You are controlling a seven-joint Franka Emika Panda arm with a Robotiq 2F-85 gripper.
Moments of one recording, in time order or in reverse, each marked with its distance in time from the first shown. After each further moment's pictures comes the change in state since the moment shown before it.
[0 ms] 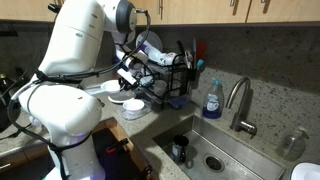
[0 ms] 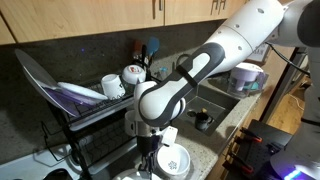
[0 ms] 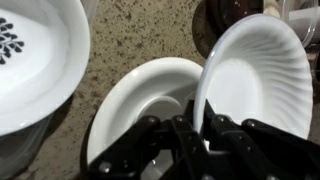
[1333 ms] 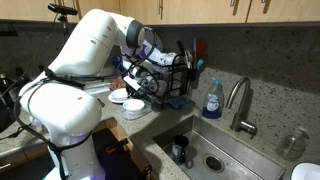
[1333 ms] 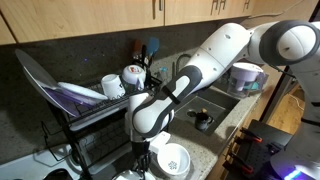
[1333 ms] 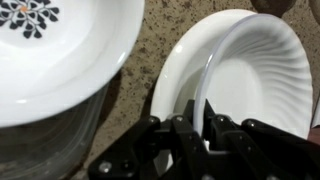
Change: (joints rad) arm -0.004 0.210 -0.029 0.160 -0.159 0.051 0.205
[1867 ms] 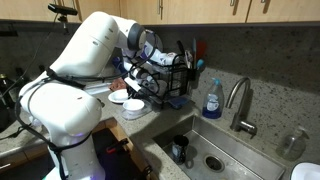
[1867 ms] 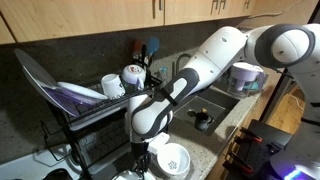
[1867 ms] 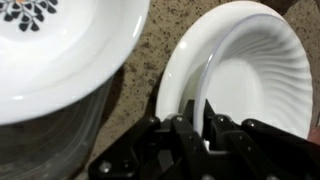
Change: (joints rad) arm -0.002 0.035 -0.001 0.029 0.000 -0.001 0.000
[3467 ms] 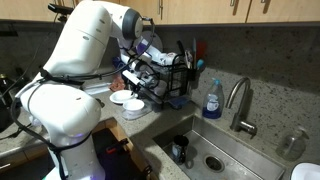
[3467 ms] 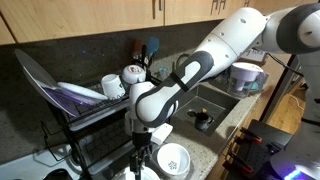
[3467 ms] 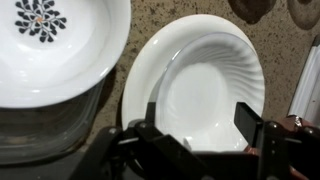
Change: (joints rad) arm -0.028 -0.160 0.028 -0.104 0.000 -0.001 0.016
